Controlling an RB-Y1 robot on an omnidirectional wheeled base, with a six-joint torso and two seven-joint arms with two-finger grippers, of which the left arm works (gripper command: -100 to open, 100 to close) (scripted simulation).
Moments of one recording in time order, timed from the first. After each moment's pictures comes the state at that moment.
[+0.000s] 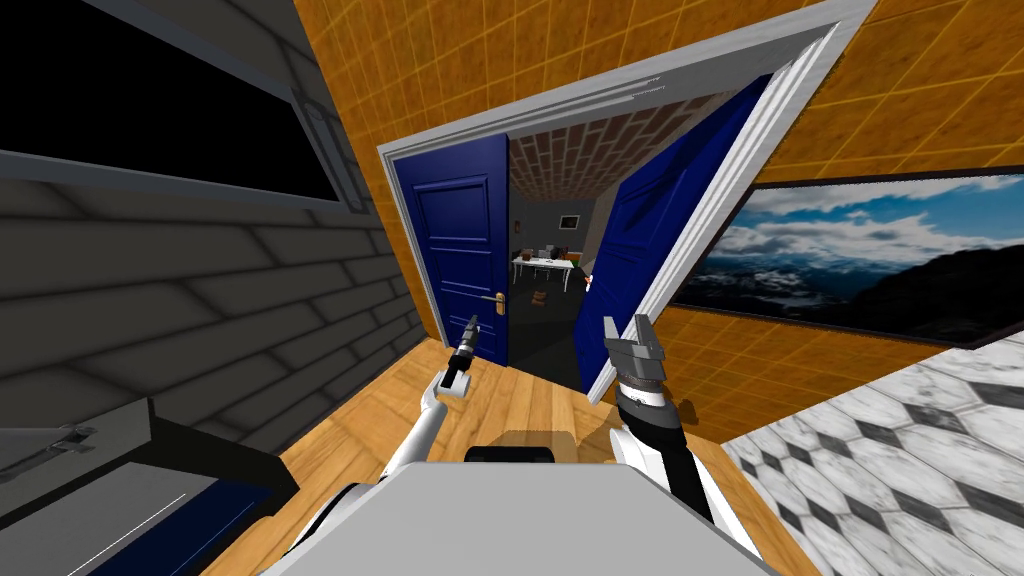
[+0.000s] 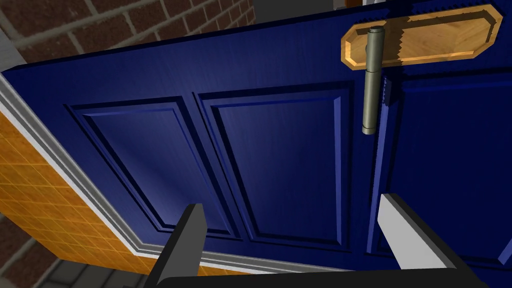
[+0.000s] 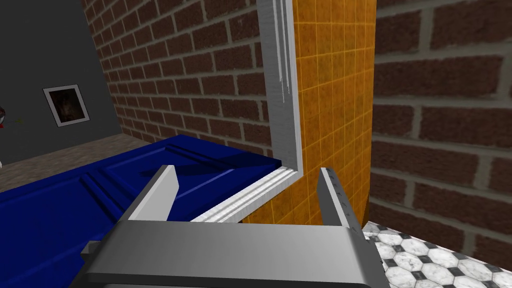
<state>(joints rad) -0.20 0.07 -0.01 -1.15 -0.07 -0.49 0.08</state>
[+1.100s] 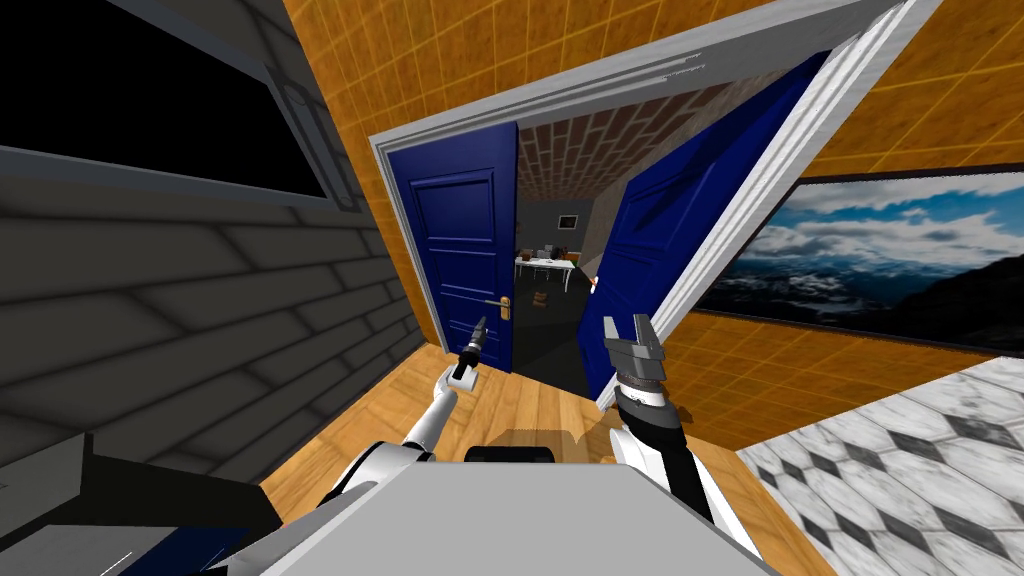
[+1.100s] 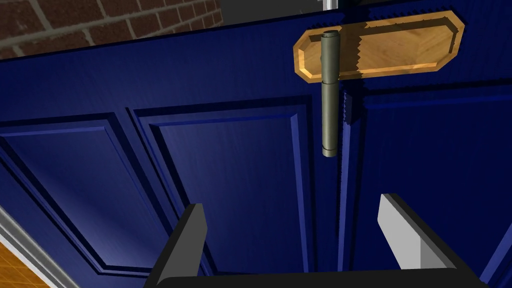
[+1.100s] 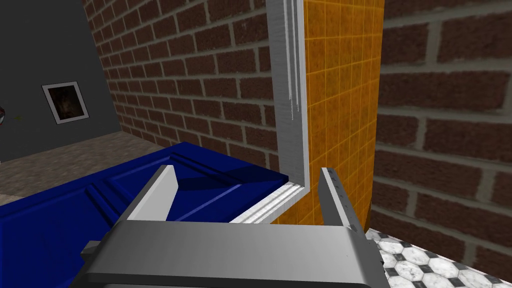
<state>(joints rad) -0.36 0.05 -0.01 -0.87 -0.11 -0.50 0.12</state>
